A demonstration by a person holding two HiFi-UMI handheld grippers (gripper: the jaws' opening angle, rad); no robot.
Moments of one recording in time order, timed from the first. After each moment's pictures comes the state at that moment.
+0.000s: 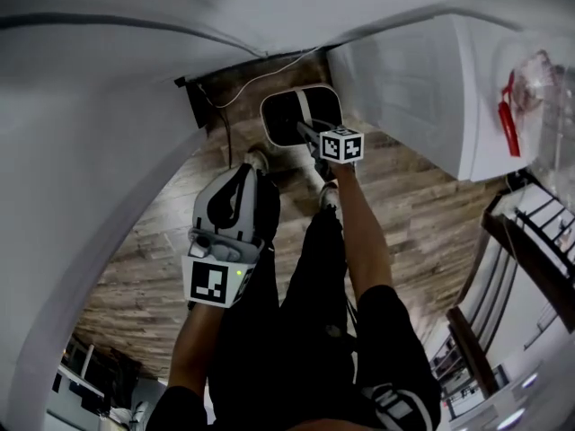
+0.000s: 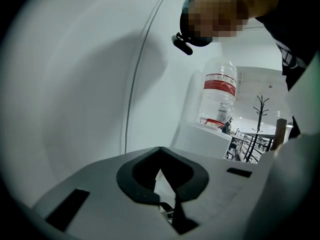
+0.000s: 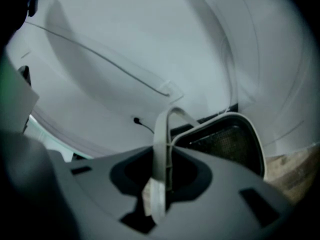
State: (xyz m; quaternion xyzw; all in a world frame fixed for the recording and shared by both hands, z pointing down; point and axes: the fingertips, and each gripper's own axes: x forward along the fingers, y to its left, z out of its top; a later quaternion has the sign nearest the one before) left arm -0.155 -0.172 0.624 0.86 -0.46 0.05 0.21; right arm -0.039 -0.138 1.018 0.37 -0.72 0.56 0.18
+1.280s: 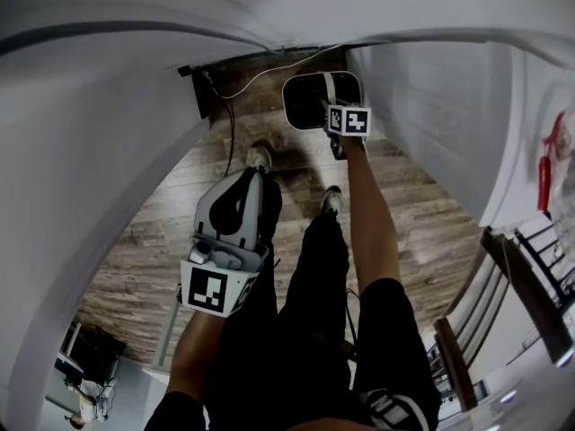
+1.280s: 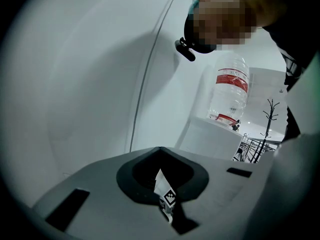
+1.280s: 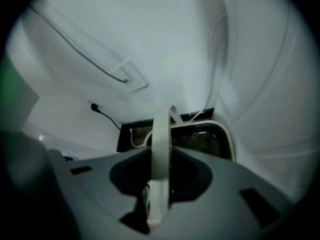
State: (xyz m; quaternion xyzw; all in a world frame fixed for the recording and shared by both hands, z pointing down) left arm -0.163 -0.183 0.672 0.83 -0.49 0.05 0.25; right arm 0.013 -0.194 1.113 0.43 -0.65 0.52 0.35
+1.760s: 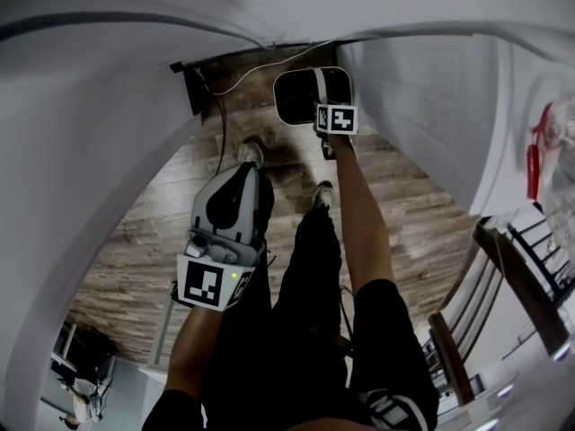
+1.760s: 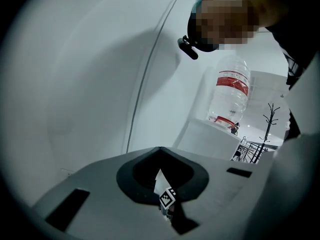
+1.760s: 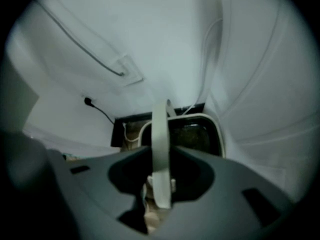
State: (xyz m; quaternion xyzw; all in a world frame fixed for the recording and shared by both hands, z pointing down) left arm -0.157 -0.180 0.664 0.83 -0.49 0.03 0.25; right arm 0.023 -0.174 1.104 0.45 -0.62 0.51 0.39
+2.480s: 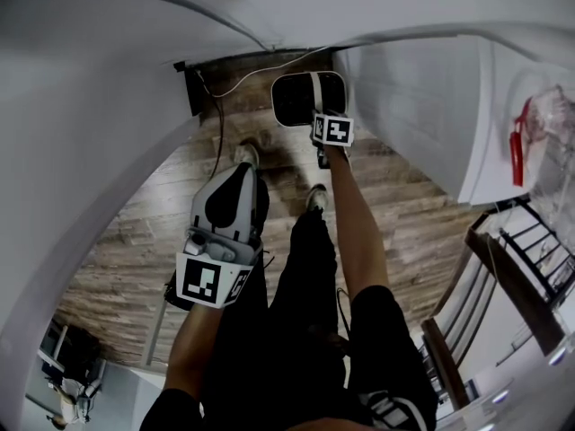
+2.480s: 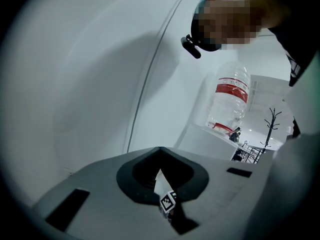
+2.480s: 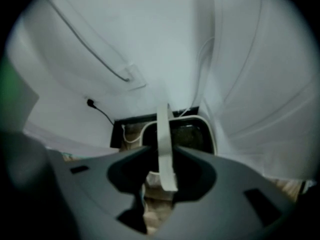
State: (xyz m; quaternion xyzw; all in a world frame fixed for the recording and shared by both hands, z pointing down) left arm -0.161 -0.167 0.643 0.82 -0.50 0.02 0.26; right arm 0.030 -0.159 1.073 0.48 -0.61 0.49 0.39
